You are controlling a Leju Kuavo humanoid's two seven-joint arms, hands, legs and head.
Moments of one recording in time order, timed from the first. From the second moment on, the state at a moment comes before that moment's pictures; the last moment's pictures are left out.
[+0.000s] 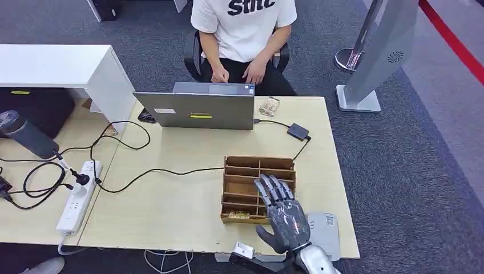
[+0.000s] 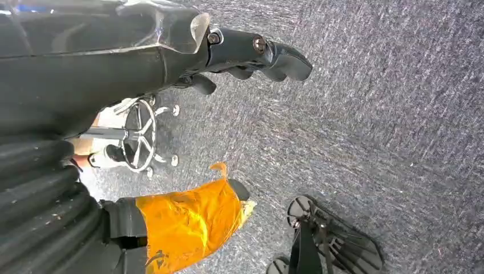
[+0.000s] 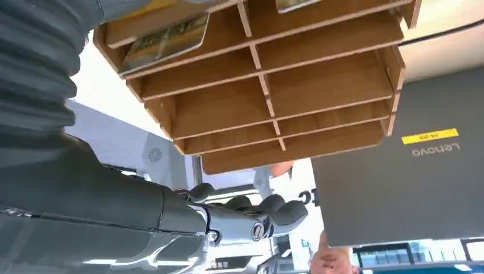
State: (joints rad) left arm -0.09 -0.03 1.31 -0.24 -0.94 0.08 0.01; right arm 0.04 0.02 0.54 -1.44 1.31 -0.32 -0.03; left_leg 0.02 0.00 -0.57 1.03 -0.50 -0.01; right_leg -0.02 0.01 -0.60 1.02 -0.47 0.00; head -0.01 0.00
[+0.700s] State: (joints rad) left arm -0.09 -0.03 1.31 -0.24 -0.95 0.07 0.01; right arm 0.04 0.05 0.52 -1.36 1.28 -0.32 -0.04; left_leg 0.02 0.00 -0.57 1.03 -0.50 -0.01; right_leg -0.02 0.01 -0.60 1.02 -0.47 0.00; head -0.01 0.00
